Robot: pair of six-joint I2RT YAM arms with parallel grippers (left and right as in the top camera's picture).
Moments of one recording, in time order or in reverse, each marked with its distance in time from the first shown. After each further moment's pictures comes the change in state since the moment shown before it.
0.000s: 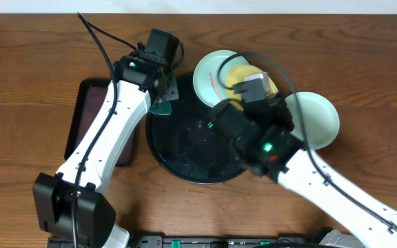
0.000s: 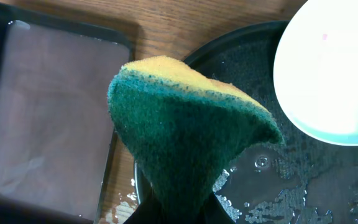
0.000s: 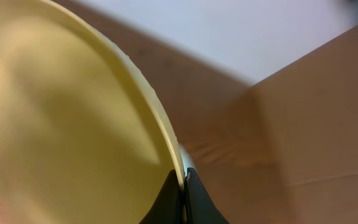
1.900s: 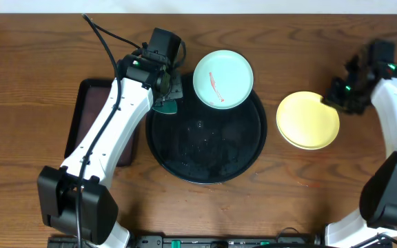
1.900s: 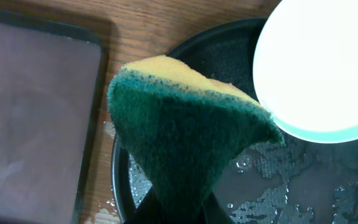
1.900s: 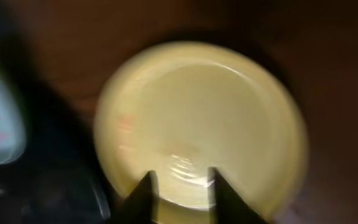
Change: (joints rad) left arm 0.000 0.031 0.000 0.040 0.067 0.000; right arm -1.001 0.342 0.176 -0.093 -1.263 -0.096
